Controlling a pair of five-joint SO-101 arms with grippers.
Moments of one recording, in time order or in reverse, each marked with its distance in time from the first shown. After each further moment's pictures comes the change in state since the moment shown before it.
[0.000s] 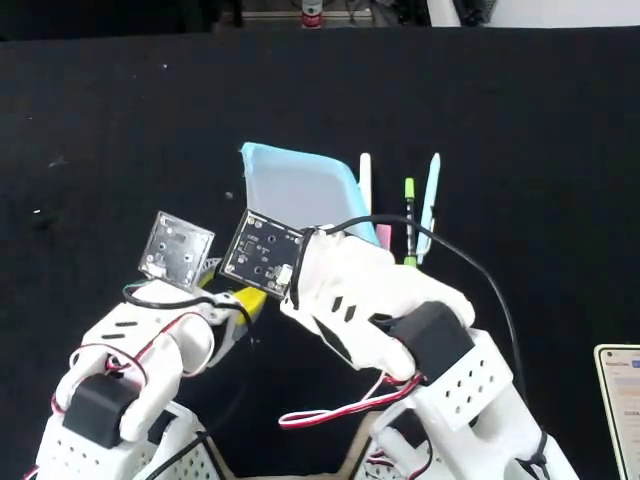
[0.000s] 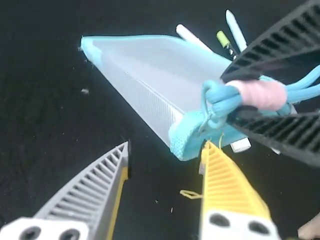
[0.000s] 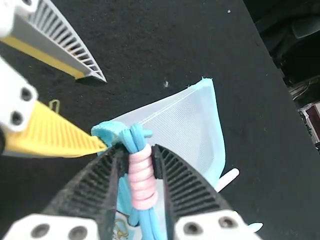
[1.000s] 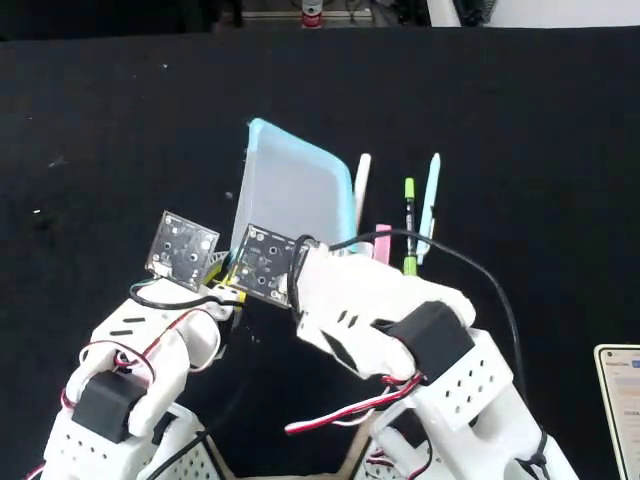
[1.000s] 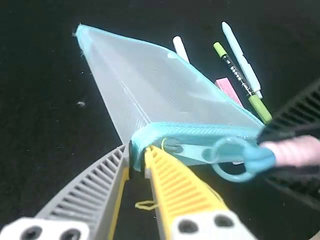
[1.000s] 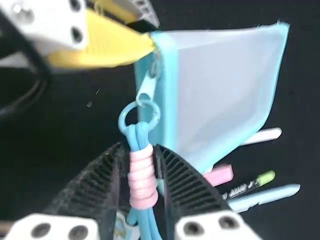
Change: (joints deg) left arm 0.4 -0.4 3.7 -5.6 0.0; right arm 0.2 -0.2 0.0 13.9 -0.2
